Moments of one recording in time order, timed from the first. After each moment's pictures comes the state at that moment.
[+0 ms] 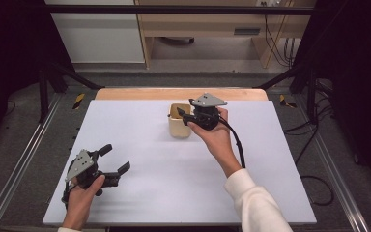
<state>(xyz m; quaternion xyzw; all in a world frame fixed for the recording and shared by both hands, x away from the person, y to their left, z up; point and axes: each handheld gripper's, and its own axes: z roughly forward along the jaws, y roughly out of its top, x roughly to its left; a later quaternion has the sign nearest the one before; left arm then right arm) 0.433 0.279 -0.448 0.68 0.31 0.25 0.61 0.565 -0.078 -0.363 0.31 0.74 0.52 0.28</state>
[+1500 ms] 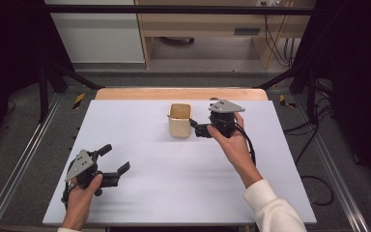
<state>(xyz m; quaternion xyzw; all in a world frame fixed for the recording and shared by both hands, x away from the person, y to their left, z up) 0.432 0.280 -0.448 0.69 0.31 0.25 0.61 0.542 -0.120 -0.366 0.35 0.74 0.50 0.27</state>
